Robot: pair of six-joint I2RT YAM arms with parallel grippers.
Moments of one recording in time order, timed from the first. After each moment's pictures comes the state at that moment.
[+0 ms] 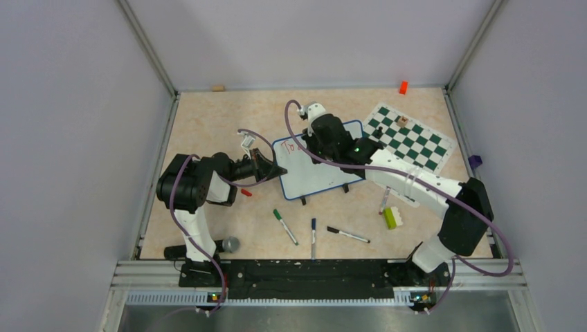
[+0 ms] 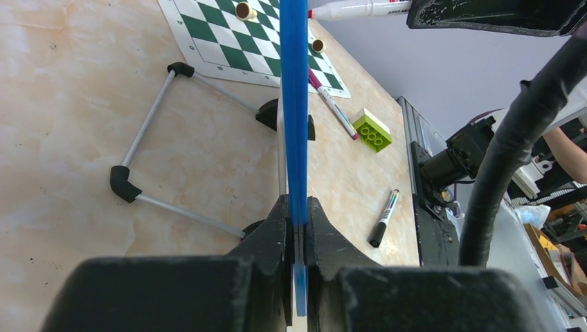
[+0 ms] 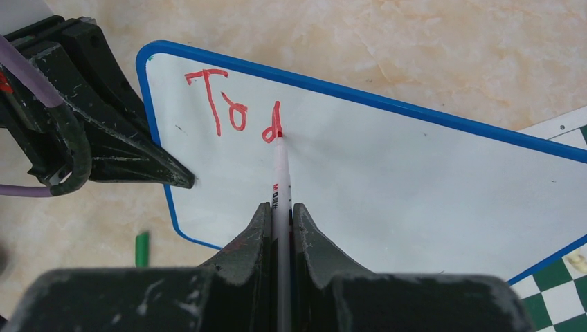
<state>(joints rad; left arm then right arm) -0.16 1.94 0.53 1.52 1.14 -0.77 0.83 1.56 1.33 -0.39 0.23 0.15</state>
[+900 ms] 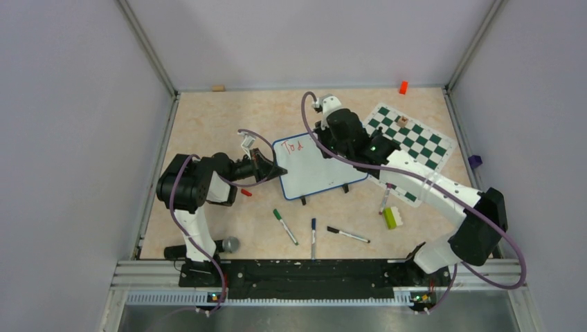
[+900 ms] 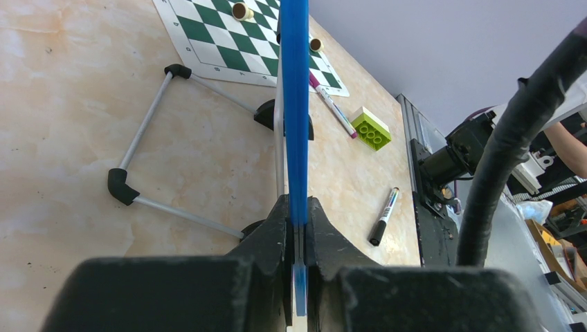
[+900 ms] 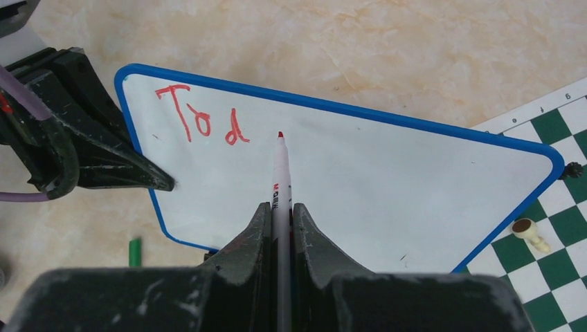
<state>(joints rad) -0.16 1.94 0.53 1.53 1.15 -0.77 0.79 1.46 1.31 -0.42 0.23 0.15</state>
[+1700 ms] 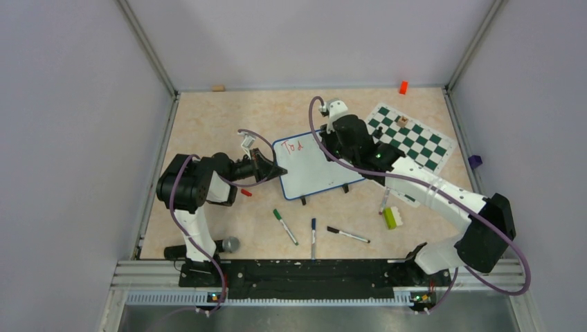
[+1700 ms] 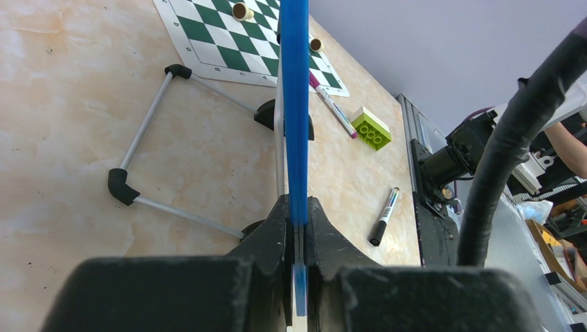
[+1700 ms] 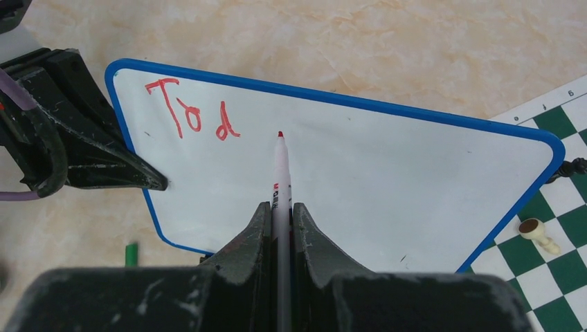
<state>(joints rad) -0.16 1.94 0.53 1.53 1.15 -0.77 0.76 1.39 1.18 -0.30 0.21 0.16</state>
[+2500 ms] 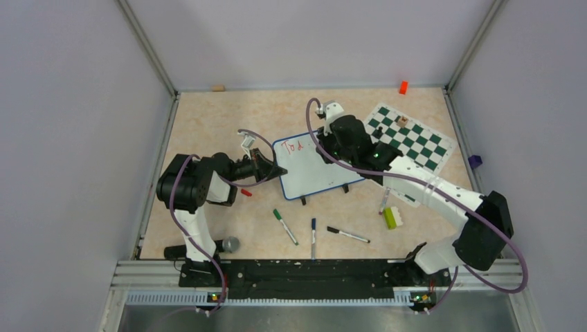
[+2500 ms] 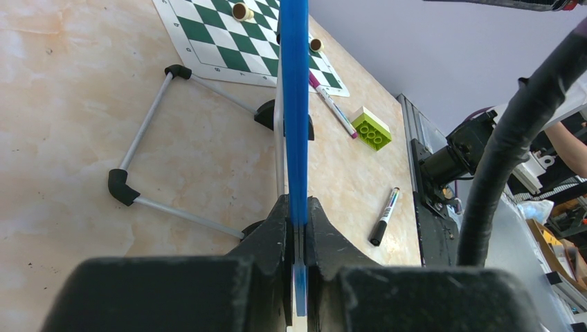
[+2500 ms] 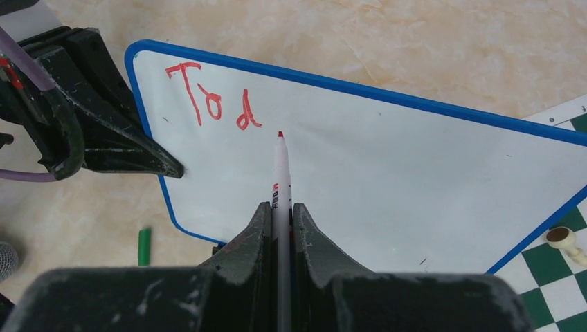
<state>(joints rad) -0.16 1.94 0.53 1.53 1.15 -0.77 0.76 1.41 1.19 -0.31 0.15 0.16</state>
